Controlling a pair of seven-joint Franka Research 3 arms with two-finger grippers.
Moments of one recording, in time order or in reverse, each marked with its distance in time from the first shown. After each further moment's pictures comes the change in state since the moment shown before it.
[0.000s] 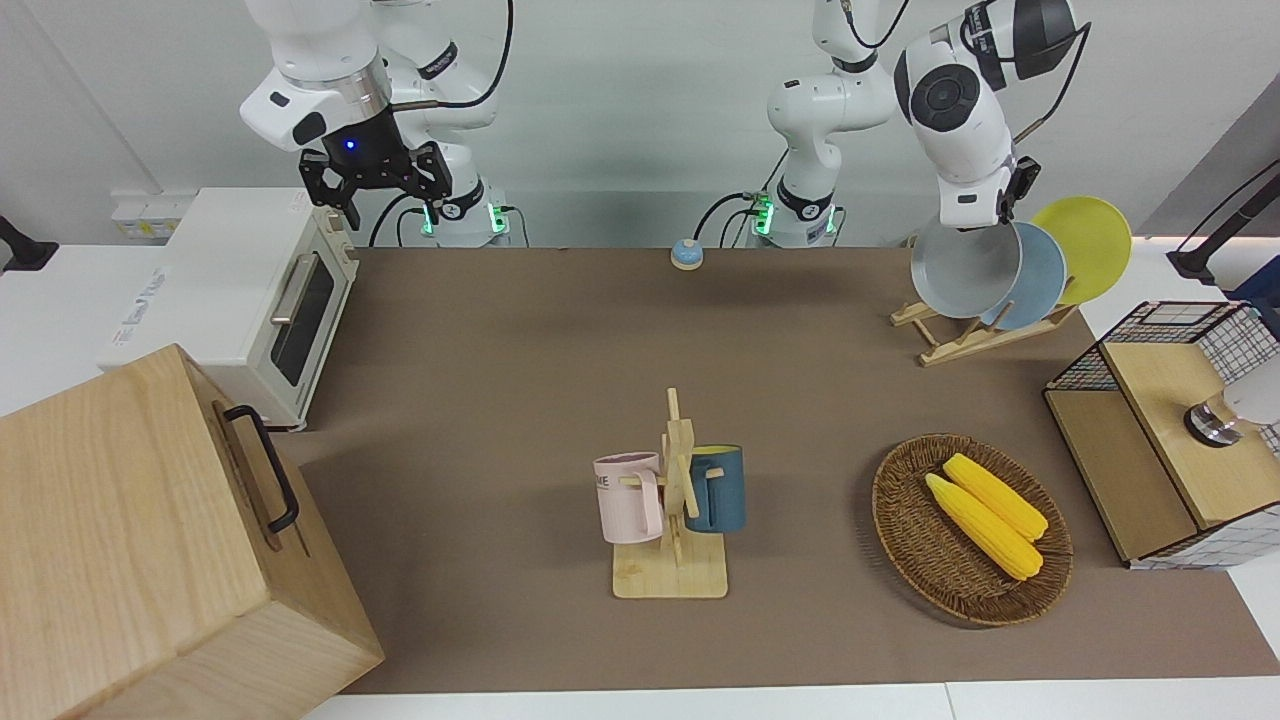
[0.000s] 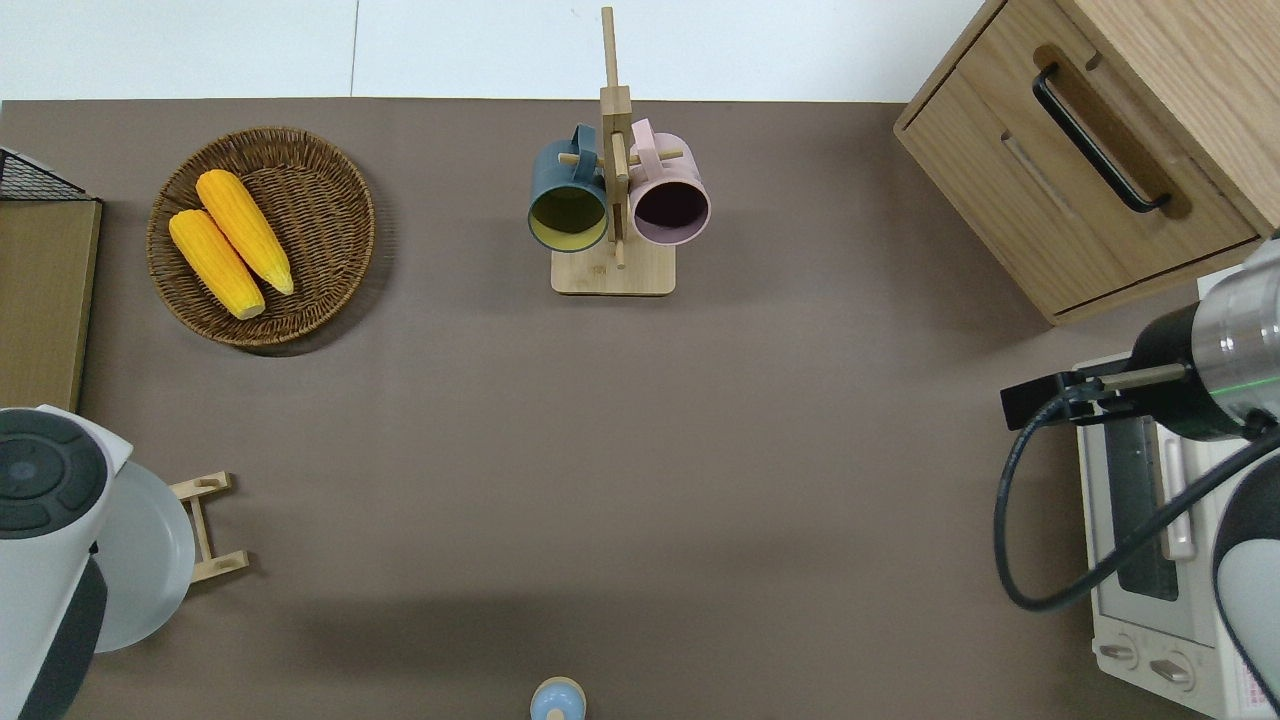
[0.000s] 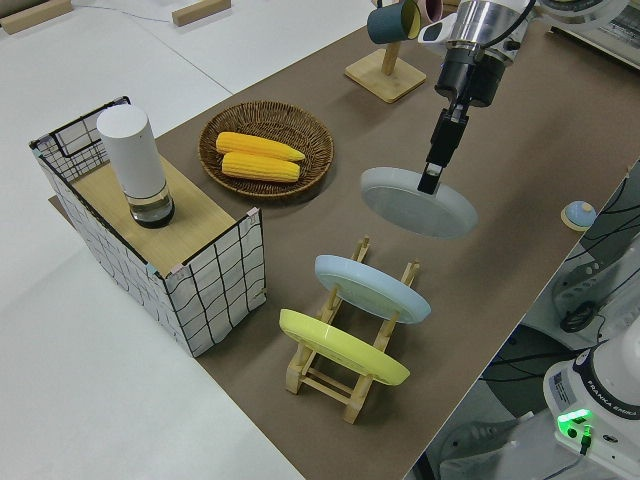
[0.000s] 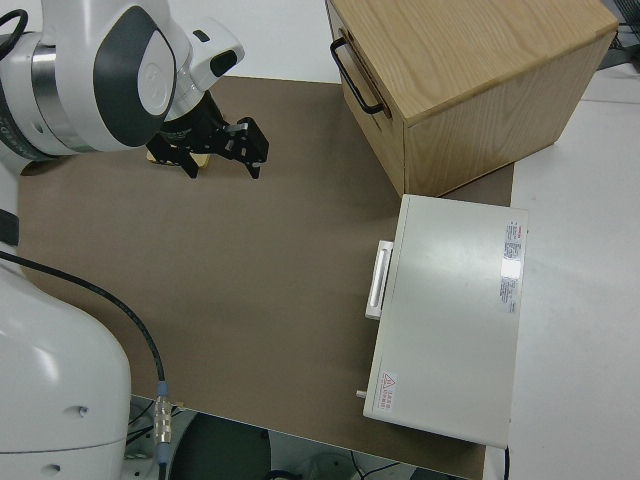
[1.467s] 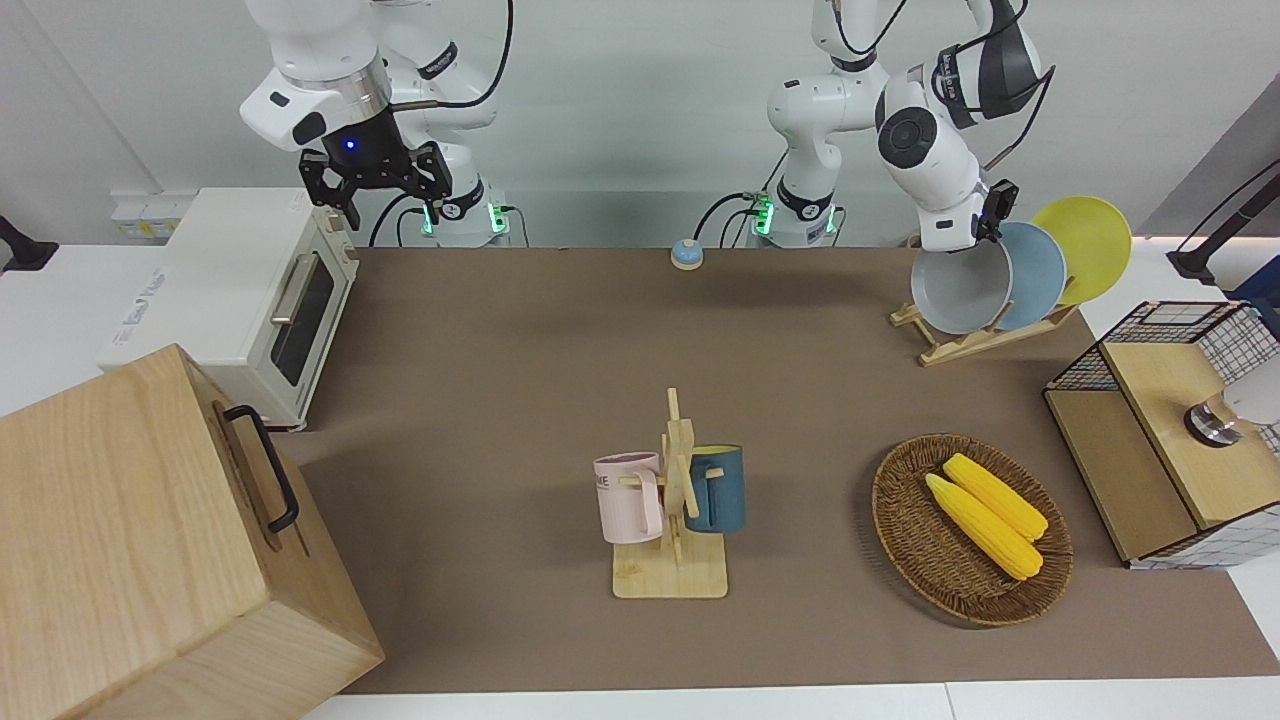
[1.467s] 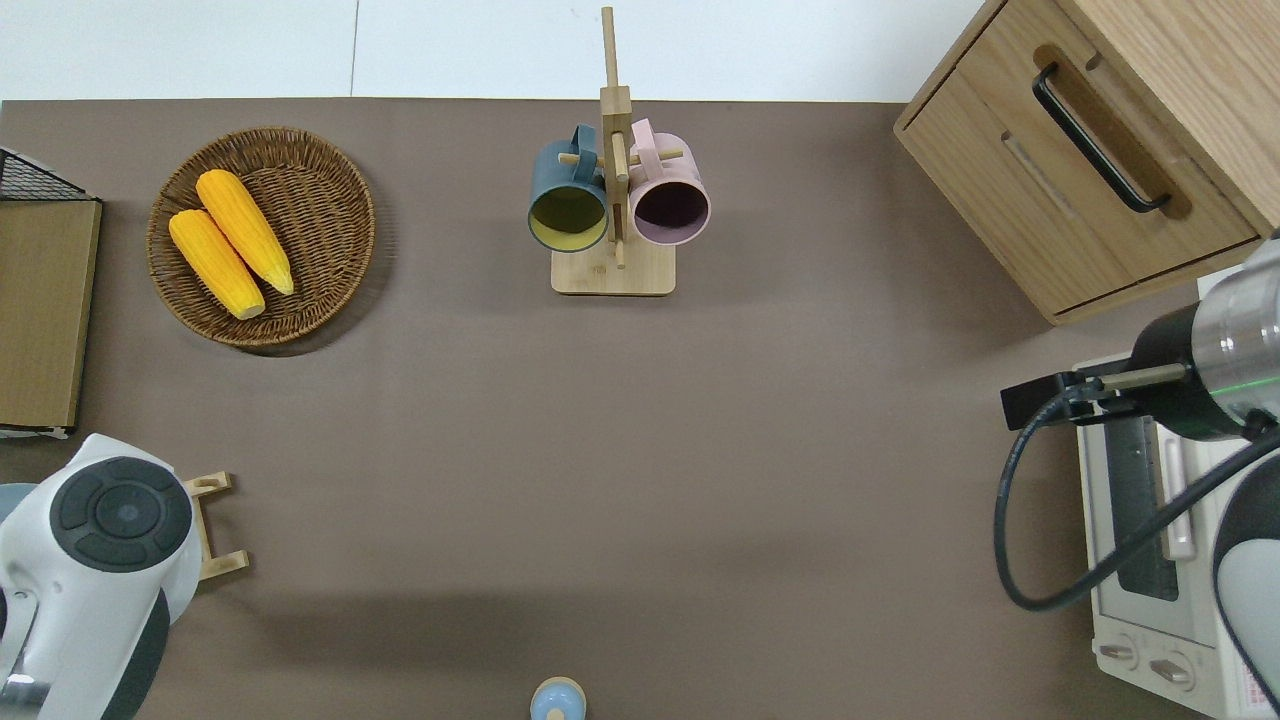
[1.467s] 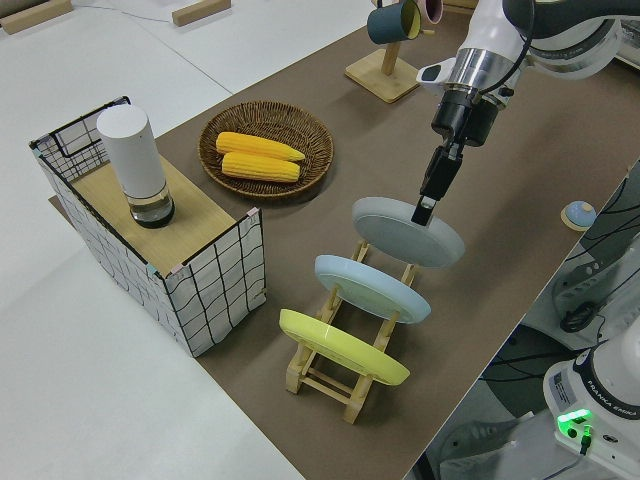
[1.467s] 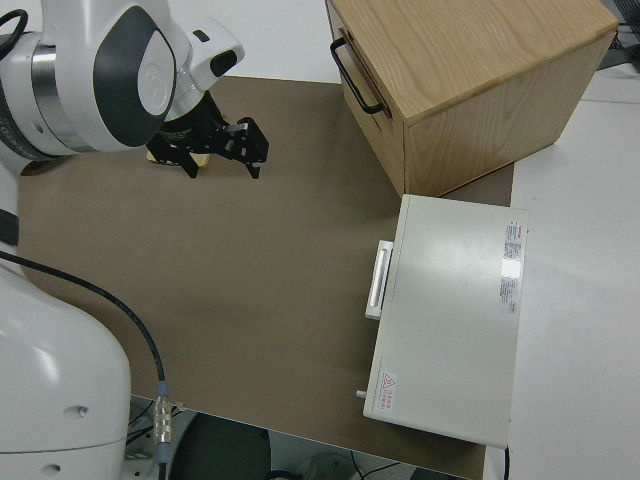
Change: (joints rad) left arm 0.000 -0.029 0.000 -0.172 0.078 0.128 -0.156; right arm 0.000 0.000 0.000 0.000 0.000 0.000 0.000
